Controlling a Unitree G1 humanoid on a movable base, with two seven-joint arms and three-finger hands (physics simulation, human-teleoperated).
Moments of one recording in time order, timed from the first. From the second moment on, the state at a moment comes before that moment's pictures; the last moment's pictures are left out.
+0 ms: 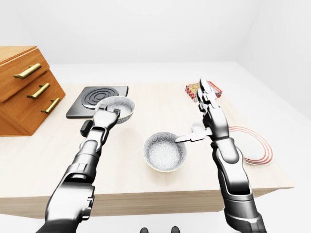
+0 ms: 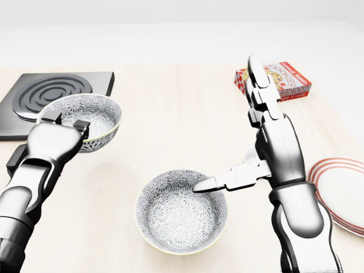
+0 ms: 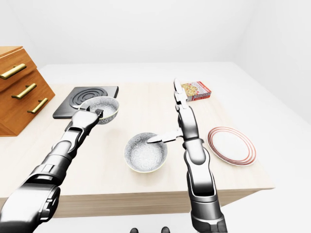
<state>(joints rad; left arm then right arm) -0.78 0.37 -0.07 1.00 1.46 -0.09 0.14 -0.23 -0.07 -0.02 -0.27 -0.11 0.09 0.12</state>
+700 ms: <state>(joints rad) -0.49 0.10 -0.08 -0.11 1.46 -0.09 -0.62 -0.51 -0.06 0.02 0.05 -0.41 0.09 0.16</state>
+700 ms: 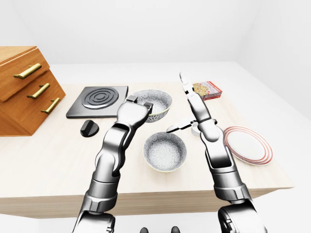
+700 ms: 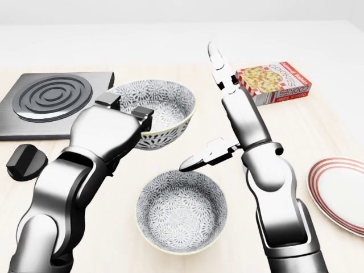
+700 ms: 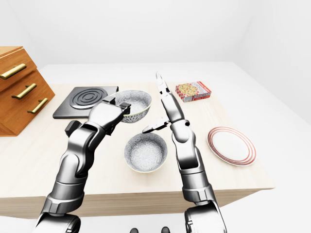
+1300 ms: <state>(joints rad) -0.45 0.07 -0.10 -0.20 1.47 -0.09 -0.67 -0.49 -0.05 0.04 0.13 -0.52 0.09 0.21</state>
